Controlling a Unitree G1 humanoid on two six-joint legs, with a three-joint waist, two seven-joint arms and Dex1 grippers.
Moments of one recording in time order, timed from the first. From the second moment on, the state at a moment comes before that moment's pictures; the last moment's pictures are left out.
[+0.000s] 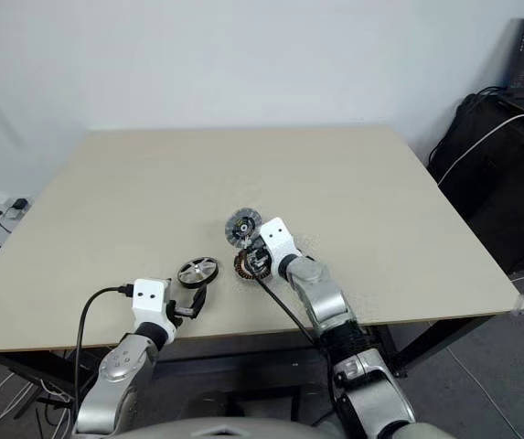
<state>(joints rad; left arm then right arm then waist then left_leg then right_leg) 0.28 0.14 -0.04 -0.20 -0.09 0.21 -0.18 -0.42 -0.03 0.26 0.29 -0.04 0.44 0.33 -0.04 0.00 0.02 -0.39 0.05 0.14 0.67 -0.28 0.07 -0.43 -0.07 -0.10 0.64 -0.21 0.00</state>
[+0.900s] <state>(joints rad) 0.30 0.12 -0.04 -0.20 -0.09 0.21 -0.17 -0.53 -0.05 0.35 0.46 -0.14 0.49 0.39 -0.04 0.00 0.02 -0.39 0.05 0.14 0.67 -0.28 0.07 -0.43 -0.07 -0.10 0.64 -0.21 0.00</state>
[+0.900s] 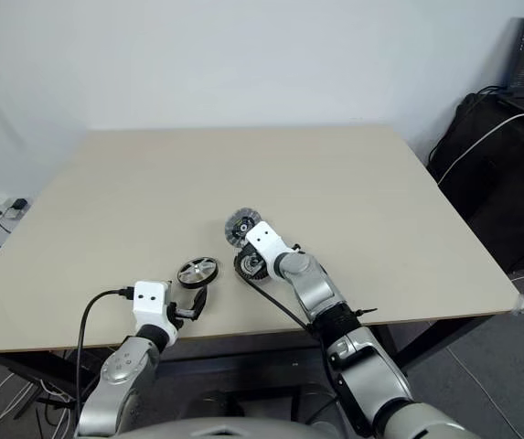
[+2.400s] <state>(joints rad) 0.30 0.12 -0.04 -0.20 -0.09 0.21 -0.18 -0.47 -0.09 0.35 0.36 -0.11 0.51 0.48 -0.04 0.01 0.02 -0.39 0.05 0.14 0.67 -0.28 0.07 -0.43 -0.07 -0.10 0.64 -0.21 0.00</state>
